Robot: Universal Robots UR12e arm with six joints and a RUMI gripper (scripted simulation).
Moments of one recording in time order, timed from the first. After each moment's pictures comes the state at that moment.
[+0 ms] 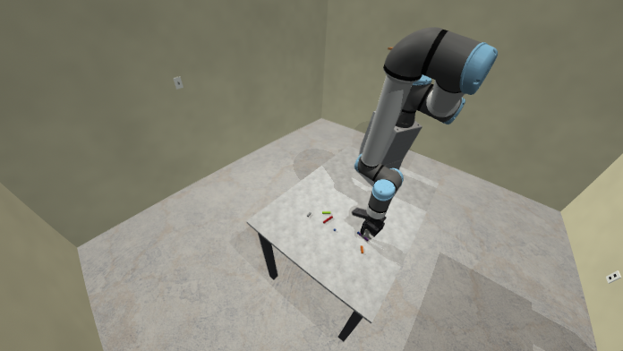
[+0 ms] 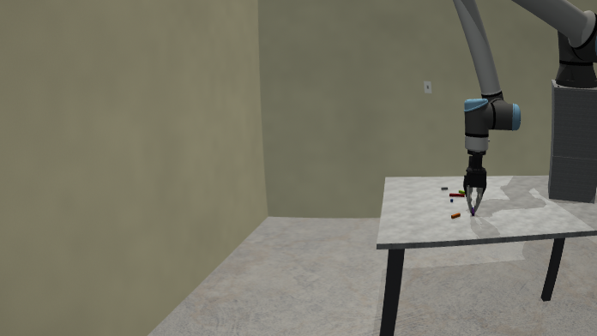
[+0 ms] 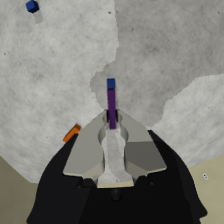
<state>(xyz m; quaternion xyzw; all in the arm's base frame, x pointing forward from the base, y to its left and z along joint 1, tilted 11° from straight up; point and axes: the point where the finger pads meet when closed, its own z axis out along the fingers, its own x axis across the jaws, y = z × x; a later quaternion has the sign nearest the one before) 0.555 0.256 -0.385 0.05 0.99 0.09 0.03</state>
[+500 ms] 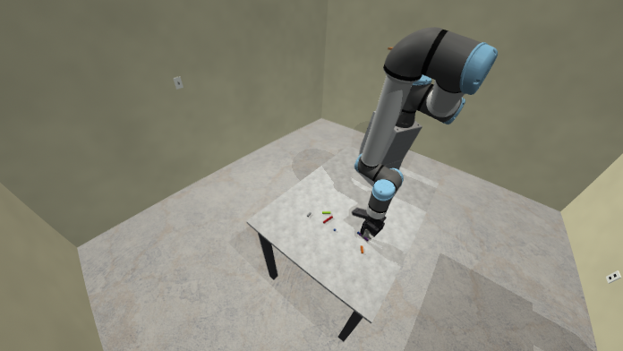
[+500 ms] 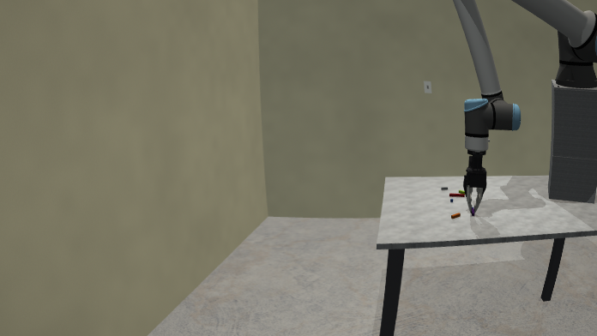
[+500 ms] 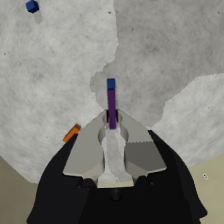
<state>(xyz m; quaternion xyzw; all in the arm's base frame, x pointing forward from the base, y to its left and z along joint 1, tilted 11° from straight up) 0.555 0.256 -0.385 0.05 0.99 0.09 0.03</state>
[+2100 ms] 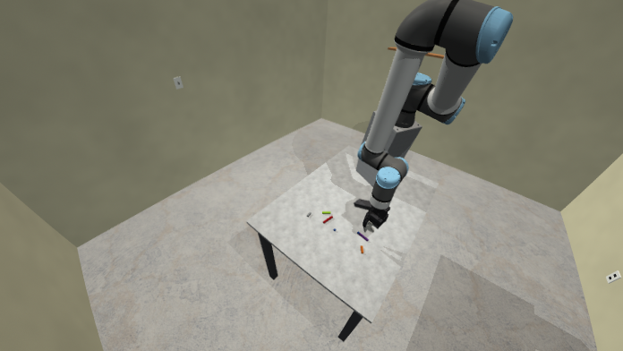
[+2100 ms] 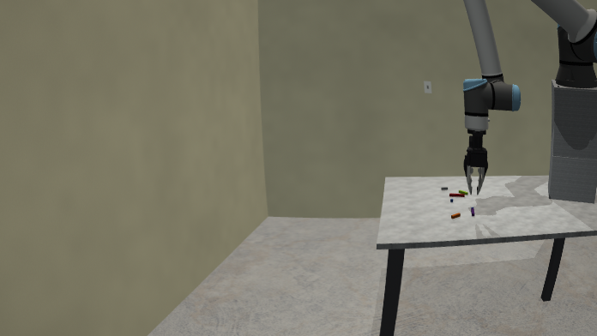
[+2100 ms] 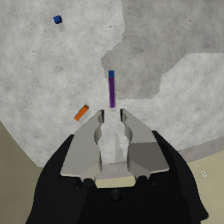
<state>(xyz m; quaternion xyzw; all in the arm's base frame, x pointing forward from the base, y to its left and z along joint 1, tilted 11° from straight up) 0.552 0.245 -0.319 0.05 0.99 0.09 0.03</state>
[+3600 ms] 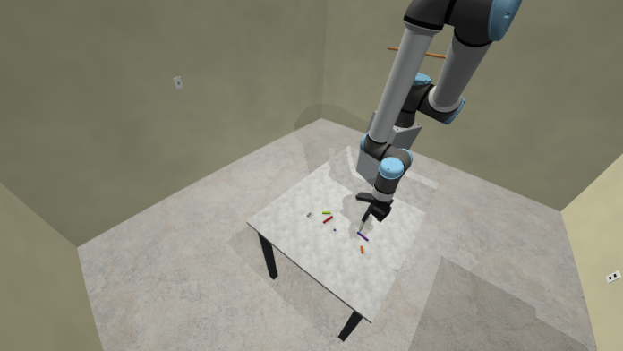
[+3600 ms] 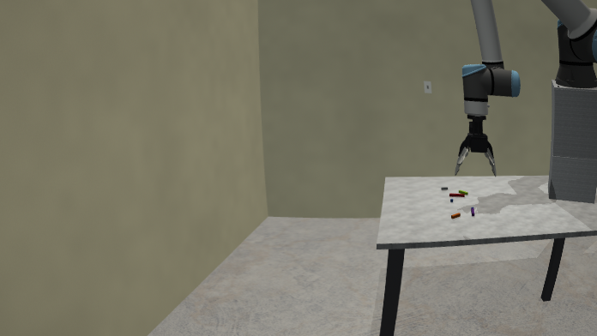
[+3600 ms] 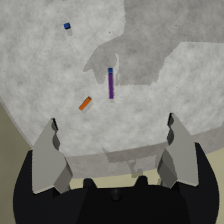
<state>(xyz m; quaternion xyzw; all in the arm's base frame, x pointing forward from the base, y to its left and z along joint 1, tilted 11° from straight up) 0.547 0.236 -0.272 0.04 0.99 0.09 0.03</state>
